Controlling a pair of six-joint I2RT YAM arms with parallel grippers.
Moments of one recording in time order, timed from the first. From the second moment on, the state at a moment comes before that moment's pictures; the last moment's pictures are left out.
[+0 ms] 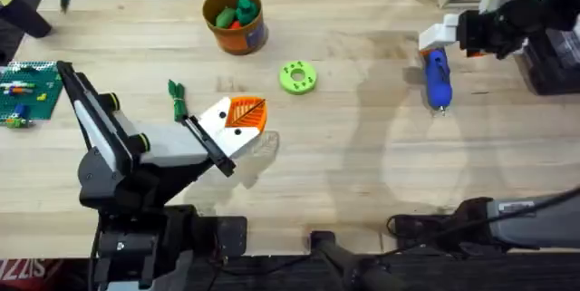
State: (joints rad) left arm 0.04 0.01 0.01 -0.09 0.88 0.03; right arm -0.18 1.59 1.19 -0.79 -0.10 -0.11
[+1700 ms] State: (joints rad) left arm 0.04 0.01 0.01 -0.09 0.88 0.03; right arm -0.20 1.80 1.21 -0.75 -0.08 -0.14
